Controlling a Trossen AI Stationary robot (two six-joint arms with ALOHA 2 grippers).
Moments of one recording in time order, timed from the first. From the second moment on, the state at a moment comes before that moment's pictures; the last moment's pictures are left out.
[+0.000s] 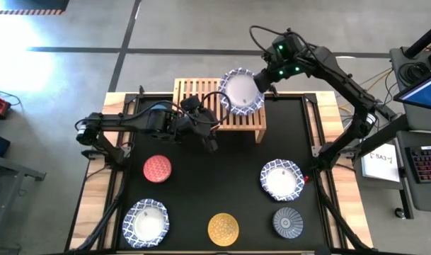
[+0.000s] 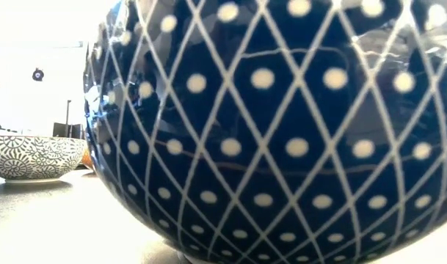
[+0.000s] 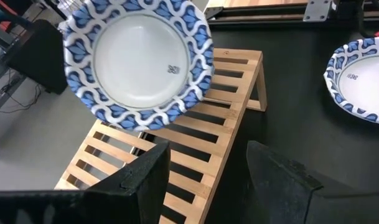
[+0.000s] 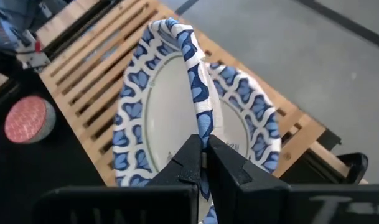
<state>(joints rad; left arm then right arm) -0.08 1.66 1.82 -0.94 -0.62 -0.10 -0.70 1.57 1.89 -1.13 -0.19 0.16</state>
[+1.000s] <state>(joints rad) -0.08 1.66 1.82 -0.95 -0.62 -0.12 -0.70 1.57 1.84 -1.13 -0.08 0.10</state>
